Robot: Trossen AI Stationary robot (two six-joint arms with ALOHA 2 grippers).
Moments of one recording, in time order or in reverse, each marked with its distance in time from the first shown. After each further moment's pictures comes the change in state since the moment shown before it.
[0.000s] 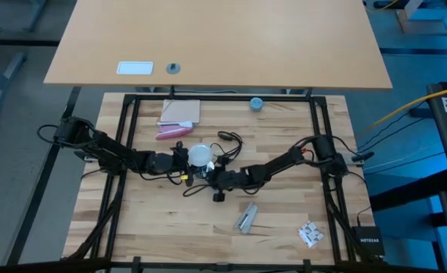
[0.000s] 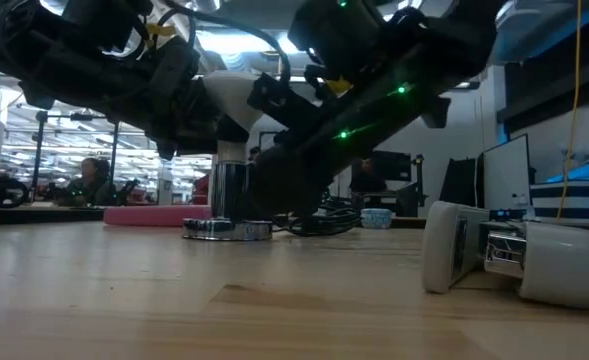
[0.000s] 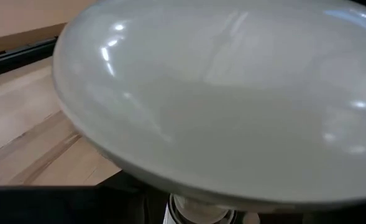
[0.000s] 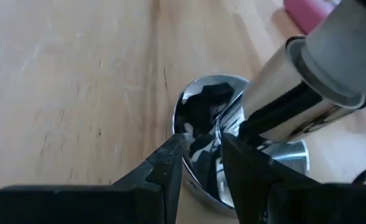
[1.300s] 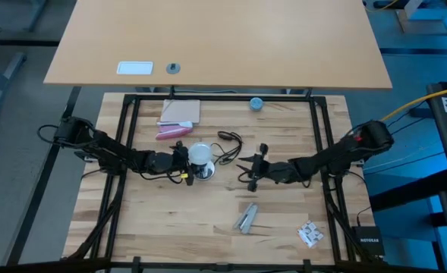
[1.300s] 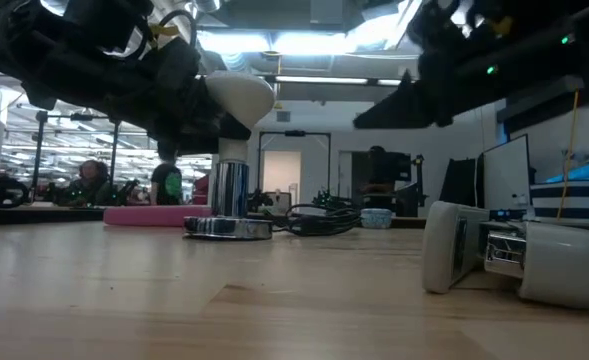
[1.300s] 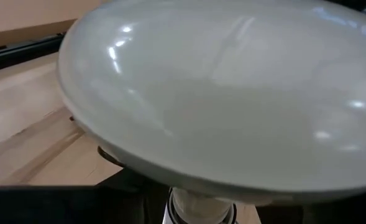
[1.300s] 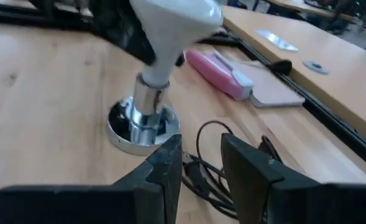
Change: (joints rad) left arm 0.005 -0.001 0.001 0.028 0.003 -0.036; right arm 0.080 -0.575 -0.623 0.347 0.219 0.045
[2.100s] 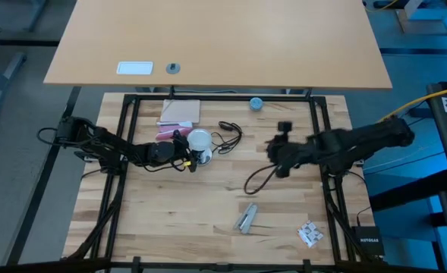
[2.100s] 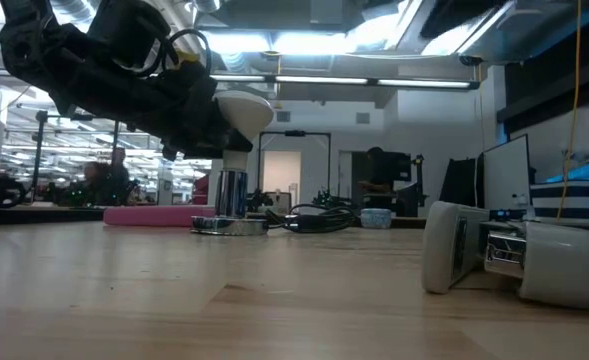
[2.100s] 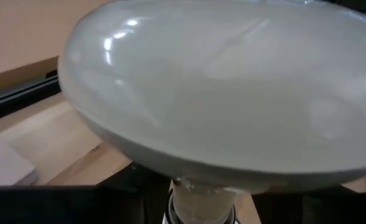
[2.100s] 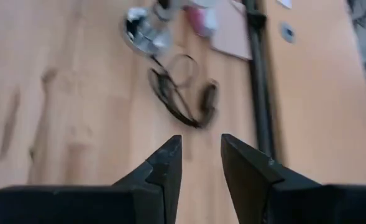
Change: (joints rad) left arm 0.142 -0.002 0.000 0.003 -0.009 0.100; right arm 0.001 -0.316 0.632 -1.518 -0.049 -0.083
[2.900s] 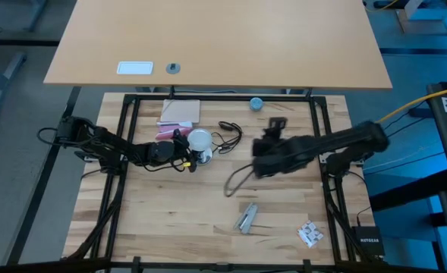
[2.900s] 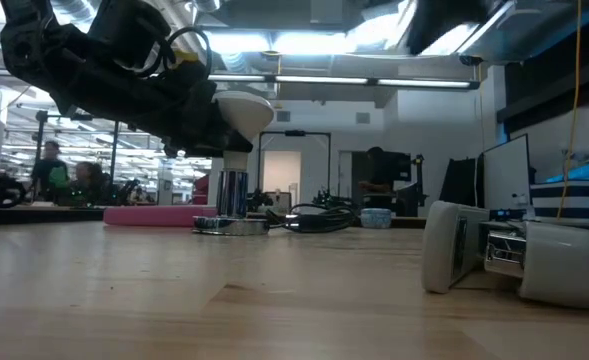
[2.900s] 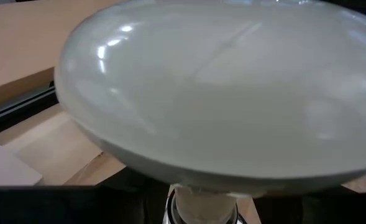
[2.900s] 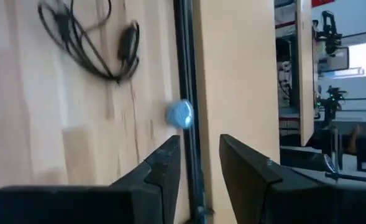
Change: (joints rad) left arm 0.016 0.000 -0.001 0.001 0.006 0.060; right arm -0.004 0.316 0.353 -0.540 0.339 0.233
